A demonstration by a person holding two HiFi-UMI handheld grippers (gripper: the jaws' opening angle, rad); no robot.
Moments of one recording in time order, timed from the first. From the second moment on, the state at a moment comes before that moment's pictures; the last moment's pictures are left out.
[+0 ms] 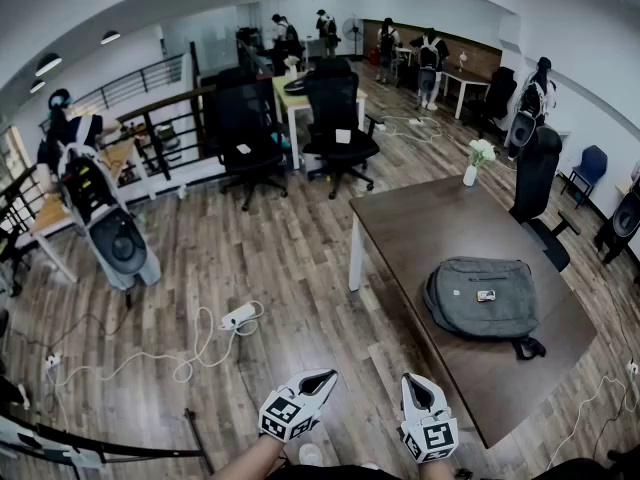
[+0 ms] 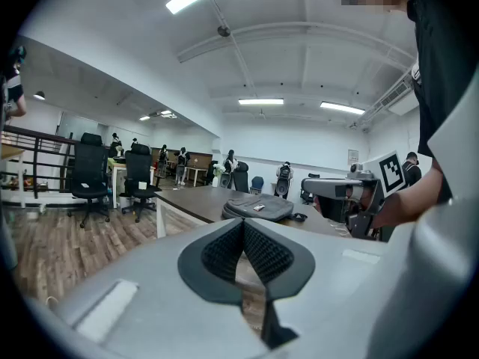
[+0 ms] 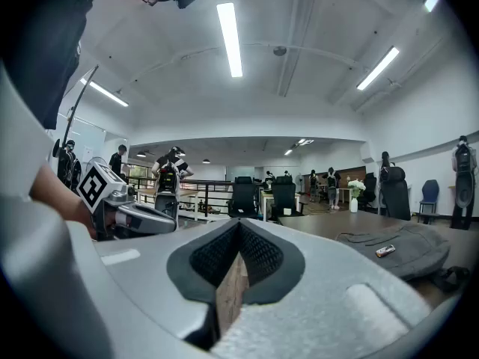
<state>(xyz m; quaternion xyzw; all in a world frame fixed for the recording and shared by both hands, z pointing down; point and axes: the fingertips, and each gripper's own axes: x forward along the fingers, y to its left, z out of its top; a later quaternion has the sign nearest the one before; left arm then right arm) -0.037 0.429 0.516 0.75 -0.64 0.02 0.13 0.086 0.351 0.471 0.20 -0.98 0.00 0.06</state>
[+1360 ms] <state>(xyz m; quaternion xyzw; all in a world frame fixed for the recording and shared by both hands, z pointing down) -0.084 0.372 0.530 0.78 -0.61 0.03 0.13 0.058 0.293 0.482 0.27 -0.96 0.01 0.06</state>
